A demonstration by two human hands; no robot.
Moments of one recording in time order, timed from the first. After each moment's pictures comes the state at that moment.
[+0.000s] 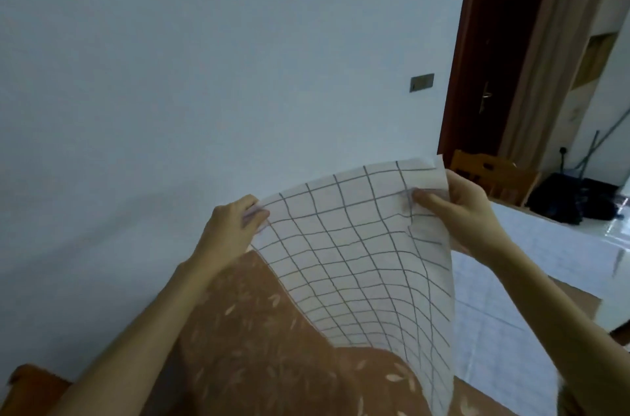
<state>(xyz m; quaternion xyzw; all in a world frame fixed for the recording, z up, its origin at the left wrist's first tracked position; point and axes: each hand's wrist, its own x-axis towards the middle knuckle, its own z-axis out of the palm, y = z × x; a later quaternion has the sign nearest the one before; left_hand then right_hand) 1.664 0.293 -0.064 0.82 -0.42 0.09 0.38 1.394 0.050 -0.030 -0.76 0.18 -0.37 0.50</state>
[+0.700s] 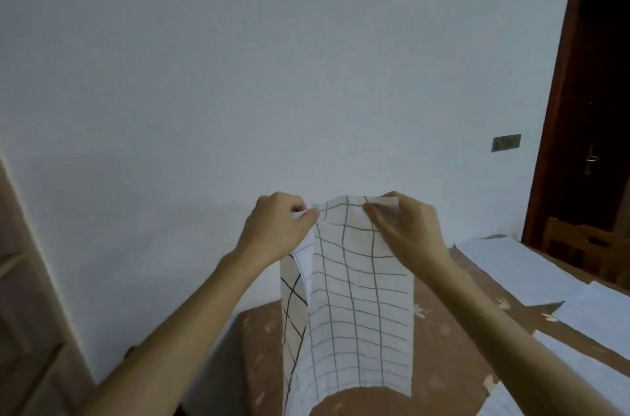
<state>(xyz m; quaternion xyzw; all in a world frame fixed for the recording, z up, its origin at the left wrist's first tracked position) 1.600 0.370 0.054 0.85 -0.33 0.16 0.37 1.492 0.176 0.029 -0.84 0.05 -0.43 0.33</state>
